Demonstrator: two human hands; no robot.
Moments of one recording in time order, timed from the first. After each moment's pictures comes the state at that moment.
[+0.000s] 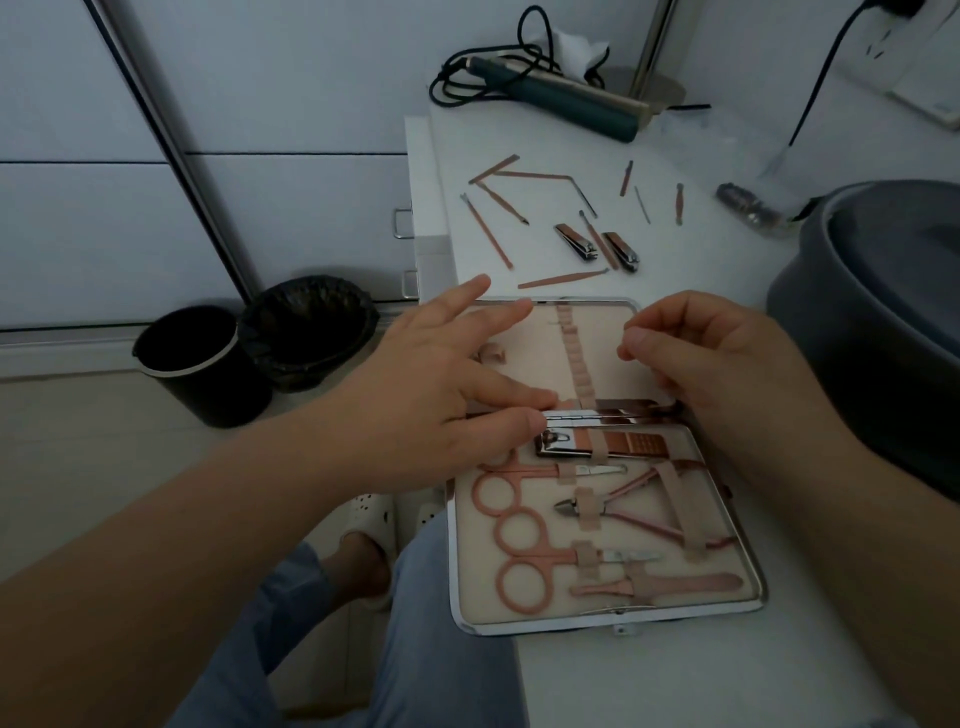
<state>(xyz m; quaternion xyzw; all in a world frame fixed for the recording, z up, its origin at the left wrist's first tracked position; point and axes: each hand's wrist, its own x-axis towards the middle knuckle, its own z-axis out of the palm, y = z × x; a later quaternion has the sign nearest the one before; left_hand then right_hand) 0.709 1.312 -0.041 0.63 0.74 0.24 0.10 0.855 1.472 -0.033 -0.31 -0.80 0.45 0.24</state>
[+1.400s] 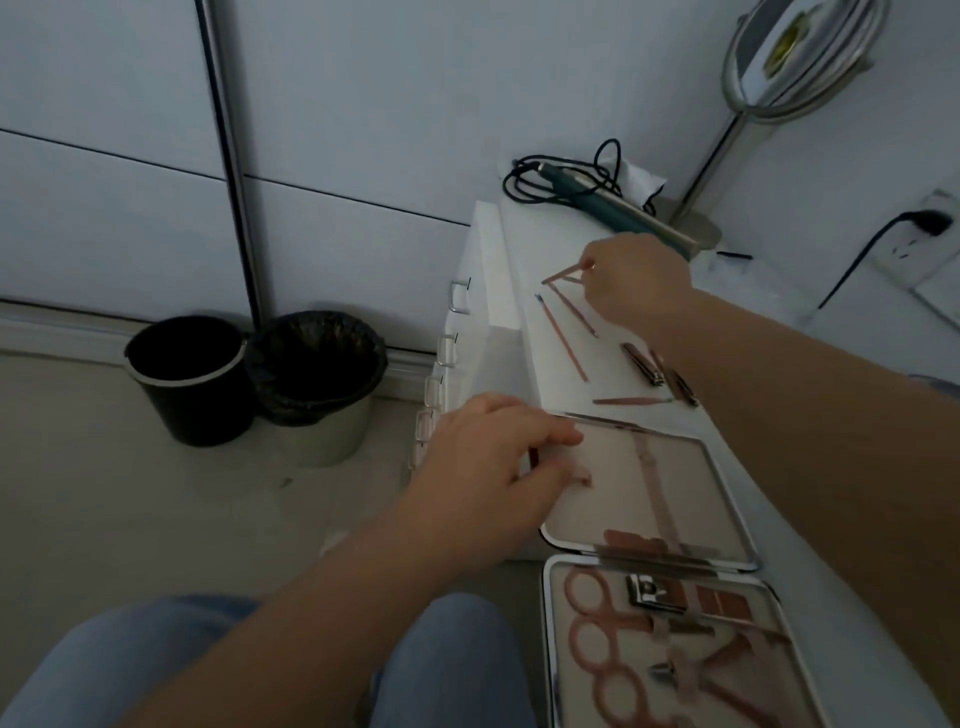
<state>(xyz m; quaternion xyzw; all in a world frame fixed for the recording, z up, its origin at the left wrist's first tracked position) 0.681 1.318 -0.065 0.46 0.73 0.49 0.09 0.638 1.546 0.000 -0.24 -0.96 -0.15 0.08</state>
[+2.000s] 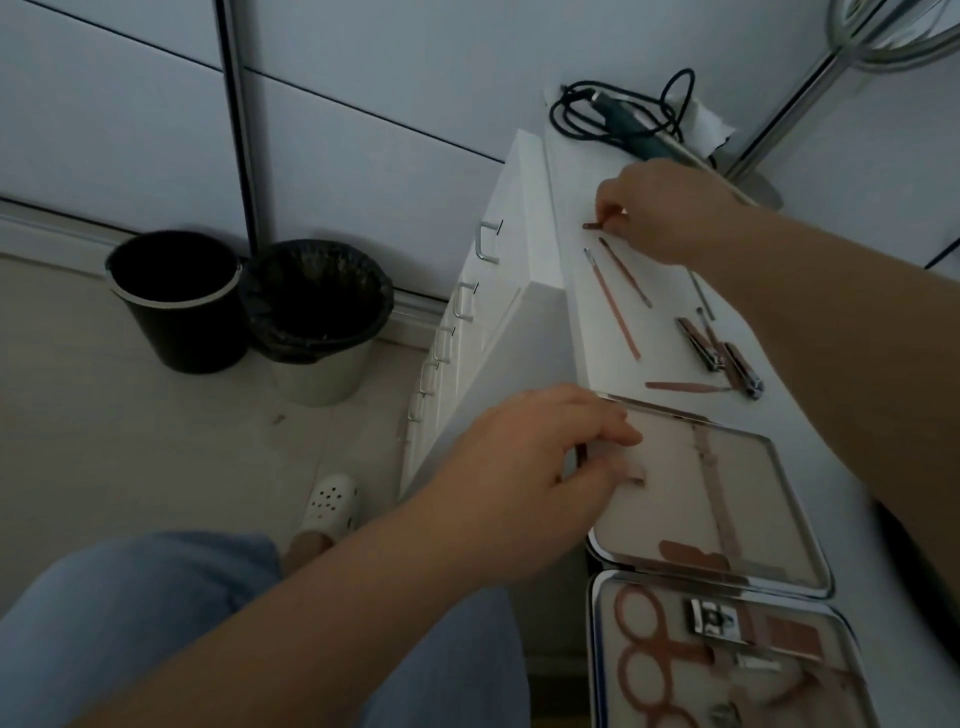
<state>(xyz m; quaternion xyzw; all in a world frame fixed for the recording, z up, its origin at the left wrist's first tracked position) 0.679 1.321 -0.081 0.45 0.67 0.56 0.17 0.595 1.574 -0.001 -0.06 -0.98 -0.20 0.00</state>
